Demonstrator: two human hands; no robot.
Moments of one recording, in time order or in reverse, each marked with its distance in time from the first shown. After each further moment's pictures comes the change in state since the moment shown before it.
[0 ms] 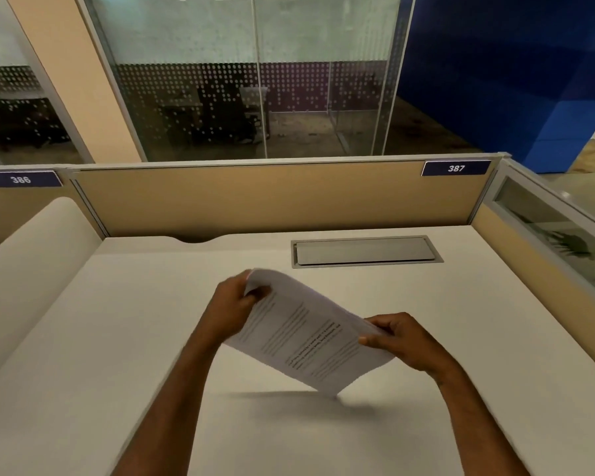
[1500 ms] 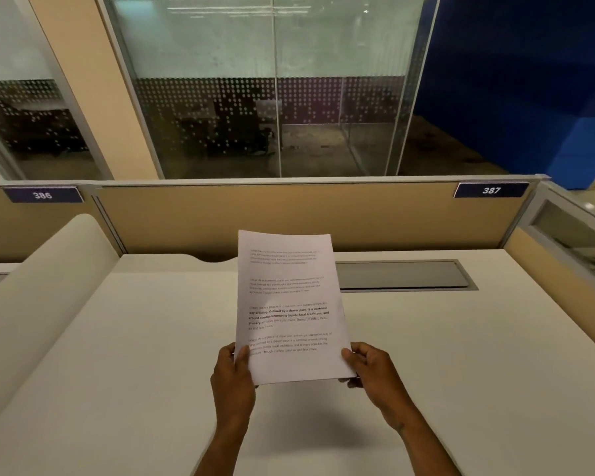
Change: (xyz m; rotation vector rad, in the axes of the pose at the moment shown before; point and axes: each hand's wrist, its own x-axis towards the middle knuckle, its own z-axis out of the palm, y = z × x) left_hand -0.019 -0.109 0.042 -0.369 0.543 -0.527; right_hand 0.071 -0.023 0.109 0.361 0.236 0.185
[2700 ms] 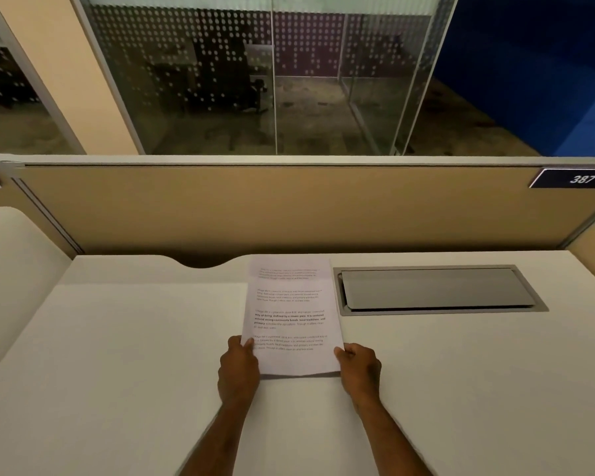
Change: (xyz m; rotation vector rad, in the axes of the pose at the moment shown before) left_hand 0.215 -0.049 0.089 0.498 -0.211 -0.149; right_hand 0.227 0.049 0.096 -0.311 0.388 0.243
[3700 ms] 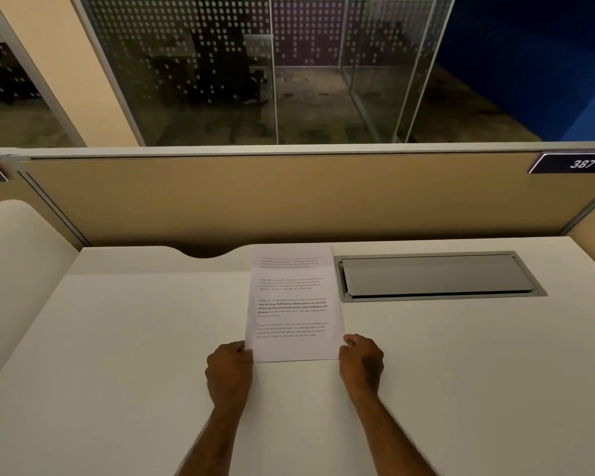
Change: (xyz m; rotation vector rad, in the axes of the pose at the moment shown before) left_hand -0.028 -0.014 -0.022 0.073 0.101 -0.016; right_hand -0.017 0.007 0.001 -0.056 0.121 0.019
